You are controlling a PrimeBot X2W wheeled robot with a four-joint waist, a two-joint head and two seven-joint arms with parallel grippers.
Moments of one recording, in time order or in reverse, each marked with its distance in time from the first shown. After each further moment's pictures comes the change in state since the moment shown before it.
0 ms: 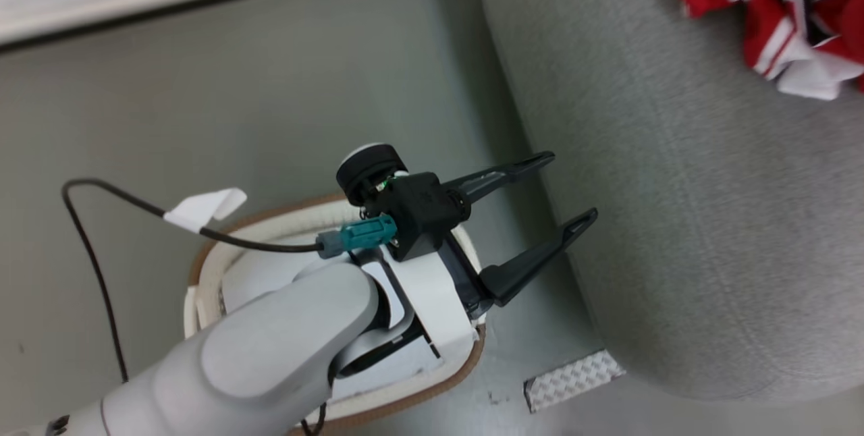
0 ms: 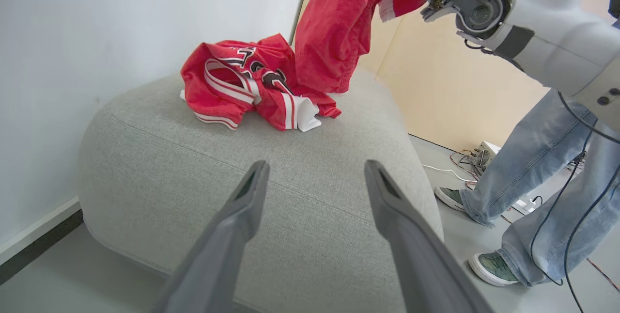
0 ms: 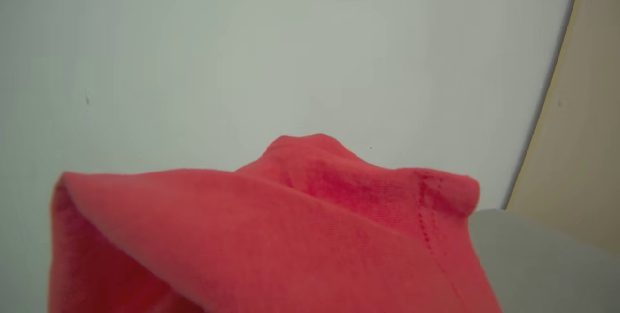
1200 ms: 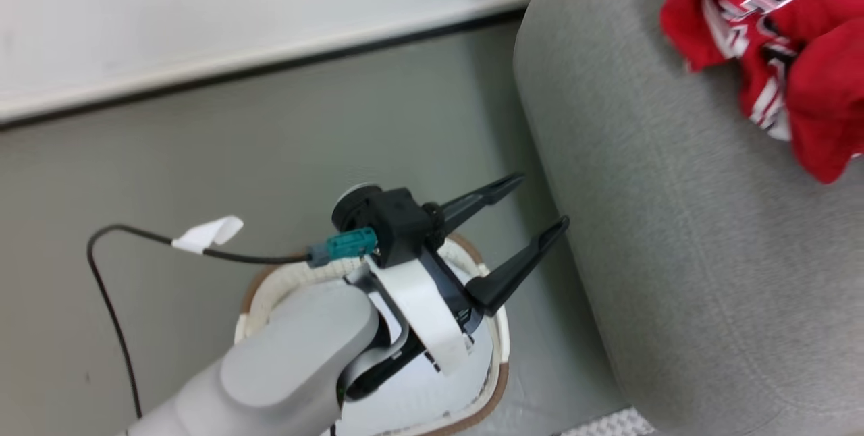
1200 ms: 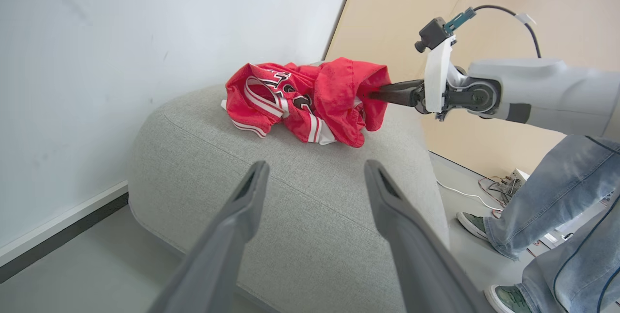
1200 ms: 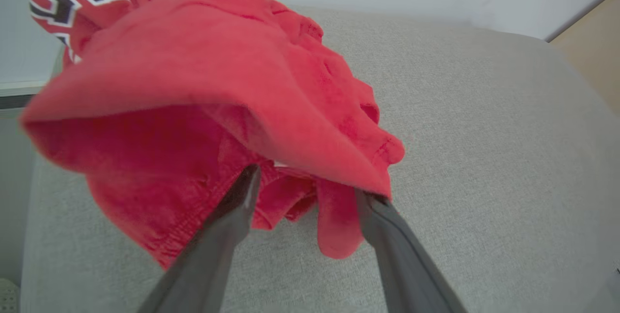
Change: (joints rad) left arm 0.084 -0.052 0.020 0.123 -0.086 -0.004 -0.080; right arm -0.119 -0.109 0.478 0.585 -0.029 0.000 0.327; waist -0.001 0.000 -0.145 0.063
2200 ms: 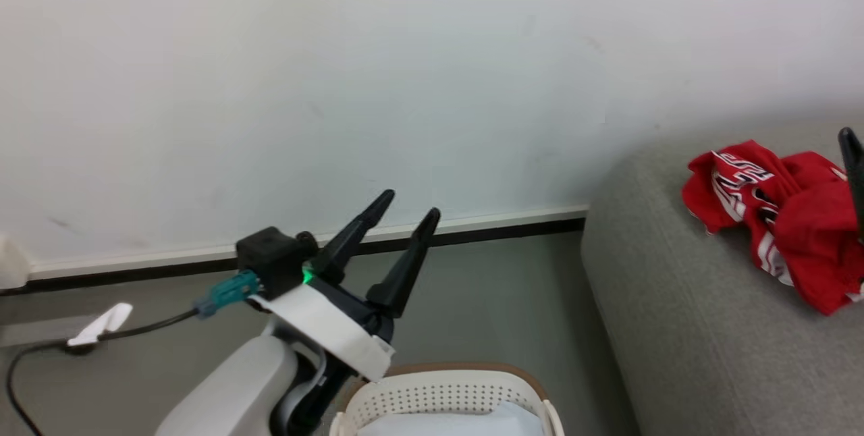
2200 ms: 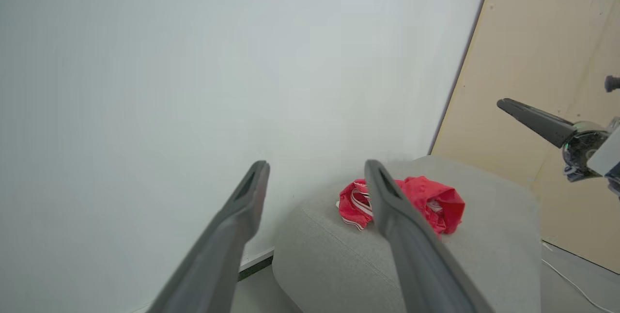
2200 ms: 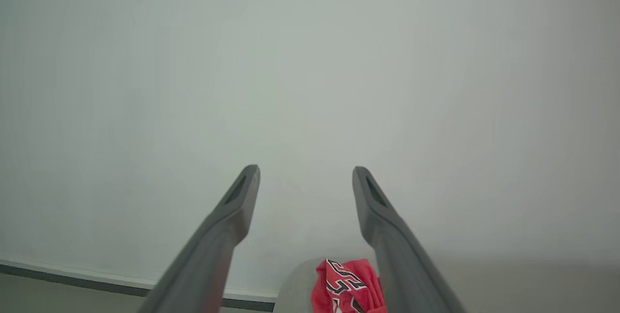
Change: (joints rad) left arm 0.314 0.007 0.340 -0.013 0.013 0.053 -0.015; right arm 0.424 0.046 -0.156 -0.667 0.047 0.000 -0.102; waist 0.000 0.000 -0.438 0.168
